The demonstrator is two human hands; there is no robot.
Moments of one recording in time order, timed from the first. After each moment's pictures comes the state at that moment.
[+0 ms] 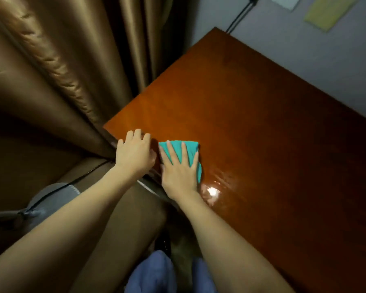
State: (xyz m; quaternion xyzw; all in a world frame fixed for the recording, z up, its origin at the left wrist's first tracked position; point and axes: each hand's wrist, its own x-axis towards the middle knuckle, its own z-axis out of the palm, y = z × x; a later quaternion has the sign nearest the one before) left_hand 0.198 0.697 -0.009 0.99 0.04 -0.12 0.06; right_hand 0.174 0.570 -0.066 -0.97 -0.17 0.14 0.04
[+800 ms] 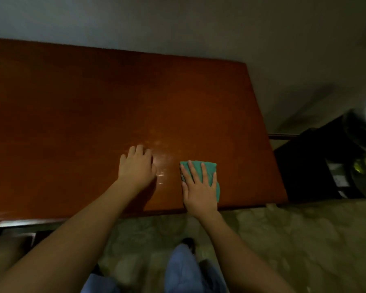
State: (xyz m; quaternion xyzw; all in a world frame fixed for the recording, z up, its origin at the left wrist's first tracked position) left_hand 0.004 0.161 -0.011 0.94 -0.30 -0.18 0.01; right_hand -0.142 0.042 -0.075 -0.96 0.23 0.11 0.11
